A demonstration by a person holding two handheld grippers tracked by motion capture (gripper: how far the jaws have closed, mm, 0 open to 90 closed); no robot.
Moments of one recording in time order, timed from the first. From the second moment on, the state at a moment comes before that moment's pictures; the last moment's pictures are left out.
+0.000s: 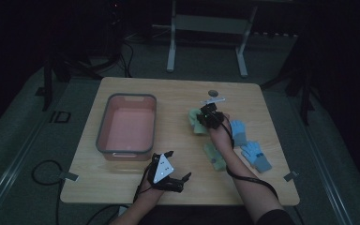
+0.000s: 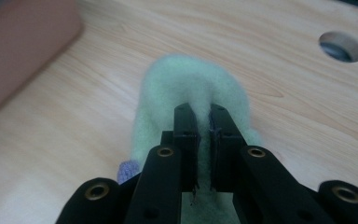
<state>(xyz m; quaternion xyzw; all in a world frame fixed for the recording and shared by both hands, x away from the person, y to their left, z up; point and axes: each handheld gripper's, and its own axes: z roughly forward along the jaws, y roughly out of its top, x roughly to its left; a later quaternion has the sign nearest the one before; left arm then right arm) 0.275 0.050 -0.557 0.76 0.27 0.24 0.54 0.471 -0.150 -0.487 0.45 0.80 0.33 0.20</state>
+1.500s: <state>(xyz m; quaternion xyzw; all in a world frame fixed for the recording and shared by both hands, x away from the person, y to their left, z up) 0.269 0.048 -0.558 0.76 0.26 0.26 0.55 0.365 -0.127 -0.542 0.46 0.80 0.33 0.19</state>
